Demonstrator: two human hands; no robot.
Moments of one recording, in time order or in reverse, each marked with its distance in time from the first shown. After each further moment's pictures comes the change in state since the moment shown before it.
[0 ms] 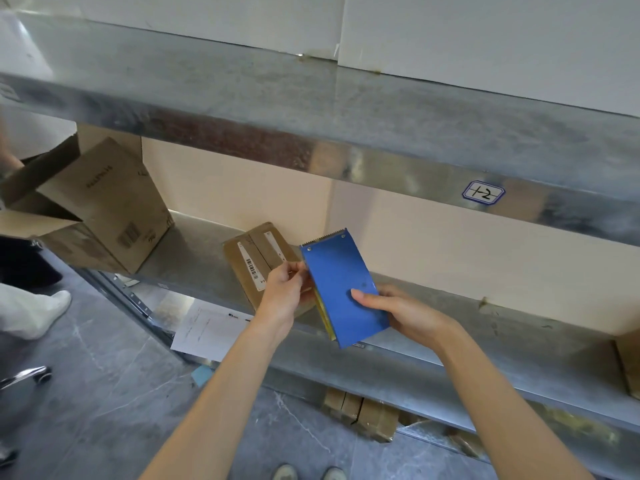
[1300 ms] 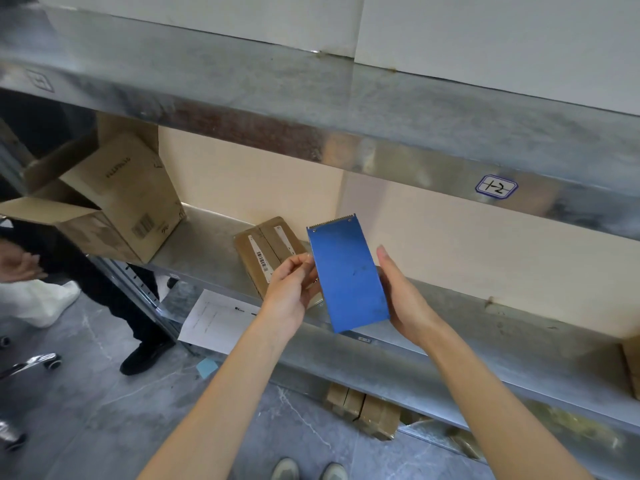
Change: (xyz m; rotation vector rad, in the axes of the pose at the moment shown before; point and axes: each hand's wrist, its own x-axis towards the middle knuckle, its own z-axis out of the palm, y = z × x) left_hand -0.021 0.008 -0.007 -0.368 -0.032 -0.030; right_hand 0.004 -0.010 0.033 0.077 0.230 -0.116
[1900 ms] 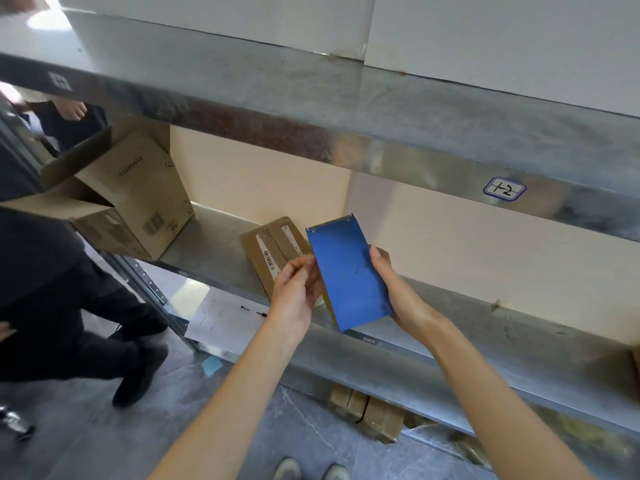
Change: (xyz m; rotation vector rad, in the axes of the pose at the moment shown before) left_hand -0.007 -0.003 0.000 -0.134 0.093 0.014; right_hand 0.013 0.004 0.000 -0.063 -0.027 -0.023
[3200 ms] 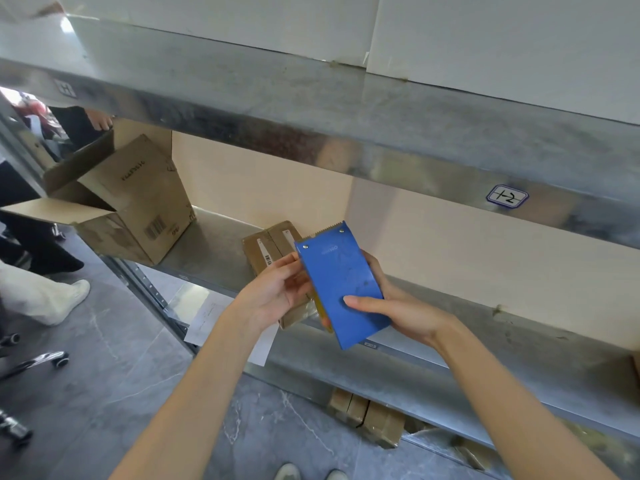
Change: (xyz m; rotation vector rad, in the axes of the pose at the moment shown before) left_hand 0.013 0.042 -0.020 0.115 -0.313 -0.179; right_hand -0.011 -0.011 -0.006 -0.065 -0.307 0.011
